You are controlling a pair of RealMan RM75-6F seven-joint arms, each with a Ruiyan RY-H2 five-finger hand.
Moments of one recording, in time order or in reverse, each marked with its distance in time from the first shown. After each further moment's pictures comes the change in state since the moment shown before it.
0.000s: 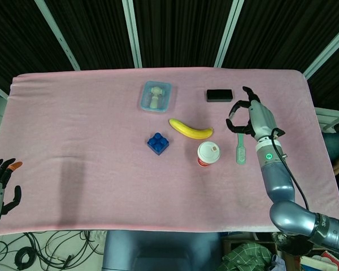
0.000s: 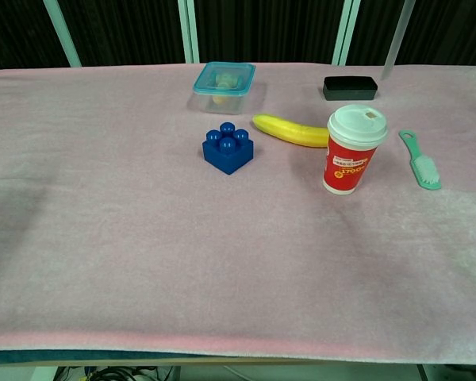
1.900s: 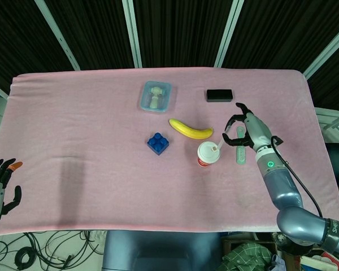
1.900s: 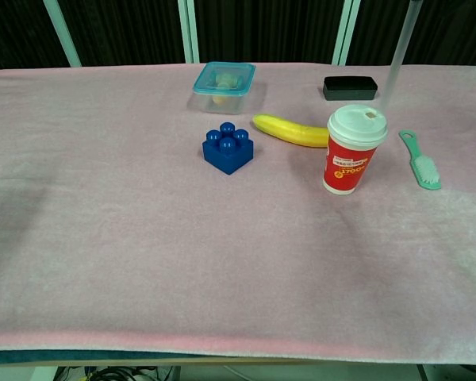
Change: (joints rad) left arm -0.001 -0.001 0.000 0.000 -0.001 -0.002 0.003; right arm 0.086 0.154 -0.149 -0.096 0.108 -0.111 0.155
